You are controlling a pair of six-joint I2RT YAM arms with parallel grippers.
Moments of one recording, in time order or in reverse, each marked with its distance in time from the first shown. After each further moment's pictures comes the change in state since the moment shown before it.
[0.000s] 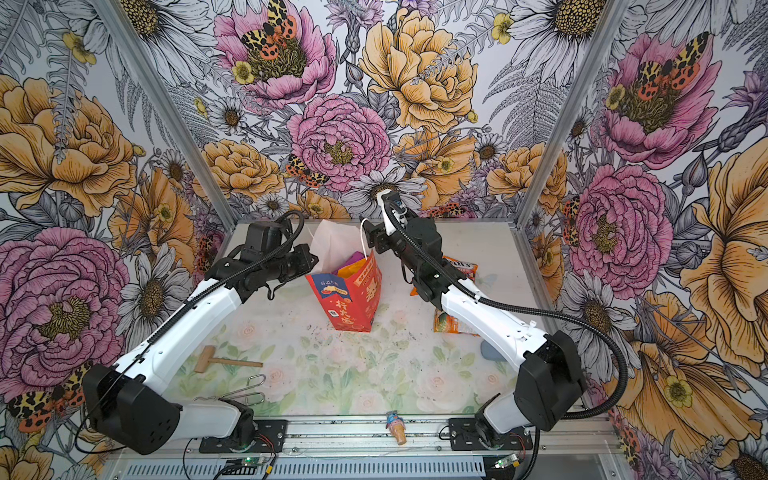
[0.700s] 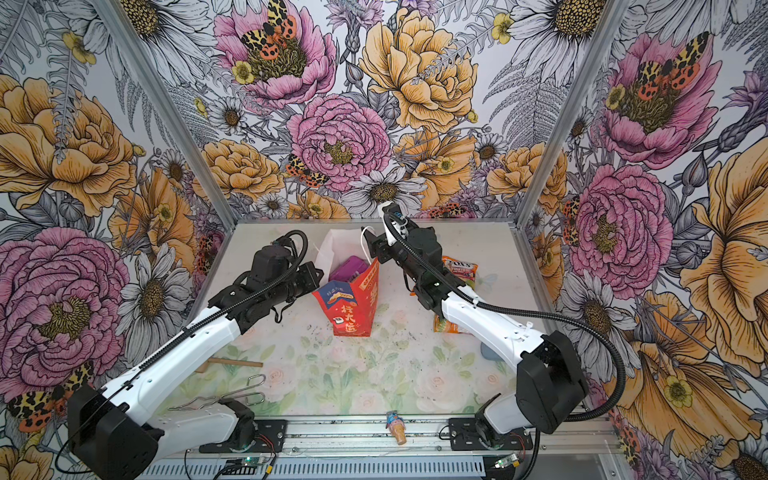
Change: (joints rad) left arm -0.110 -0.153 -0.246 0.176 -0.123 -0.098; right arm -0.009 -0.015 -0.101 0.040 -0.019 -0.011
